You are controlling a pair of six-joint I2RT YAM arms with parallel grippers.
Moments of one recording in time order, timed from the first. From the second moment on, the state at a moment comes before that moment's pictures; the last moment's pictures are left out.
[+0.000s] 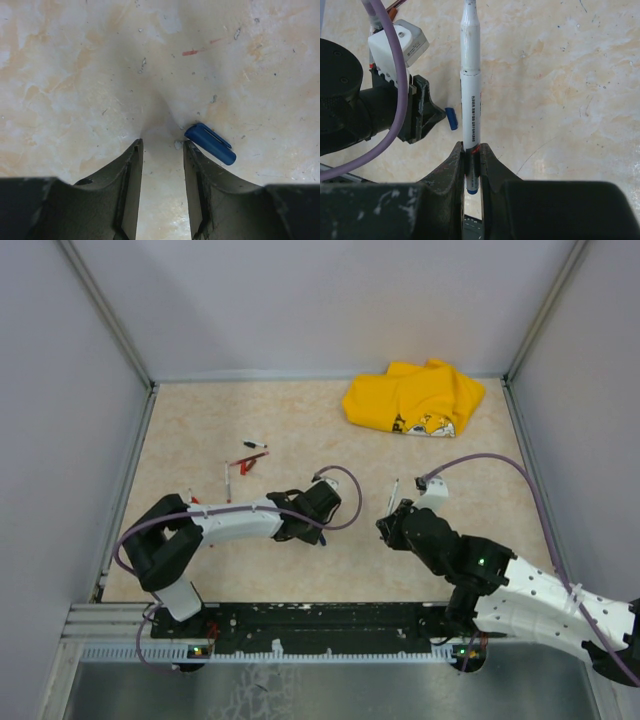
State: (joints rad) left arm -0.98 1.69 0.97 -0.41 -0.31 -0.42; right arm 1.05 0.65 0.63 -0.57 0.54 0.89
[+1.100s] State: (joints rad) left arm -1.01 1.63 1.04 -0.58 -0.37 -1.02; right arm 1.05 0.58 0.62 -0.60 0.54 0.89
